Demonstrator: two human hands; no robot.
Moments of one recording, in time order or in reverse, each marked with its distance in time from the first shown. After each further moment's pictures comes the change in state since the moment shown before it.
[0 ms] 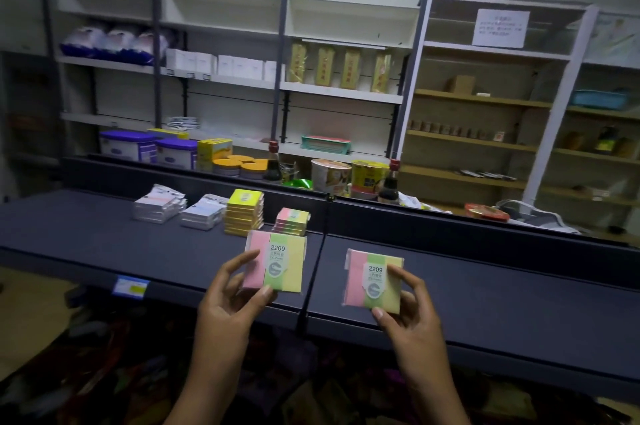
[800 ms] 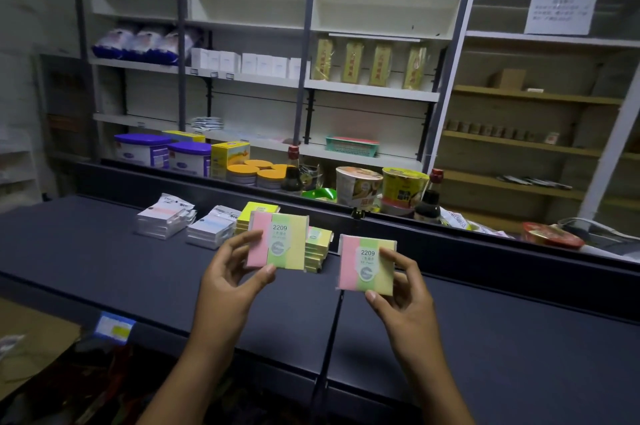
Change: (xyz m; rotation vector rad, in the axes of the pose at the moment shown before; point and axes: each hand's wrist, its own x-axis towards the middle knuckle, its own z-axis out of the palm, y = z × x) left_hand 0.141 -0.041 -0.008 0.090 0.015 0.106; right_hand 0.133 0.041 0.057 0.023 -0.087 -0.083
